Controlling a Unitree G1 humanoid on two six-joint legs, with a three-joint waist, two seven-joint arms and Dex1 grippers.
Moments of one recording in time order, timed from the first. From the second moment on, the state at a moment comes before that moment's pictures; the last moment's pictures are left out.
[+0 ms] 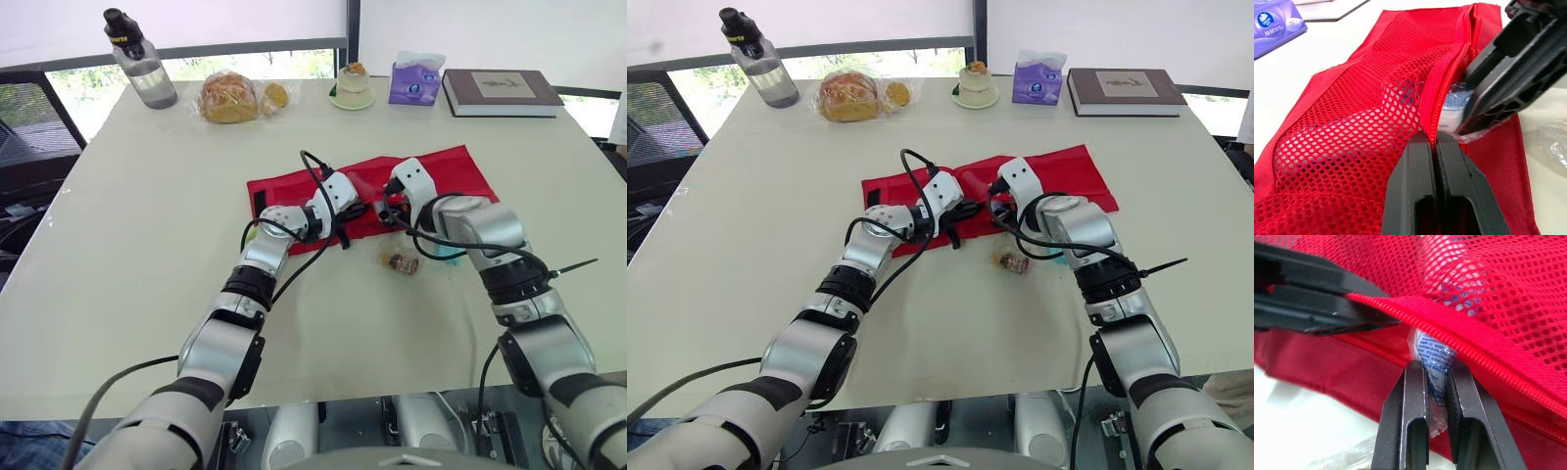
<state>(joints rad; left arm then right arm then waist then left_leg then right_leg) -0.85 0.23 -0.16 0.76 0.04 -0.12 -0.83 -0.85 -0.27 0.20 0.22 0.16 1.01 0.50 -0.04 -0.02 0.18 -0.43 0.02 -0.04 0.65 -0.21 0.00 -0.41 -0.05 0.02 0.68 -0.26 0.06</state>
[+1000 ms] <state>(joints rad) -0.85 0.22 -0.16 0.76 0.04 -0.13 -0.83 -0.81 -0.25 0.20 0.24 0.13 0.87 0.51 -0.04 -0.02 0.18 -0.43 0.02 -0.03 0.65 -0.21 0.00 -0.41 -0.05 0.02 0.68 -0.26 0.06</state>
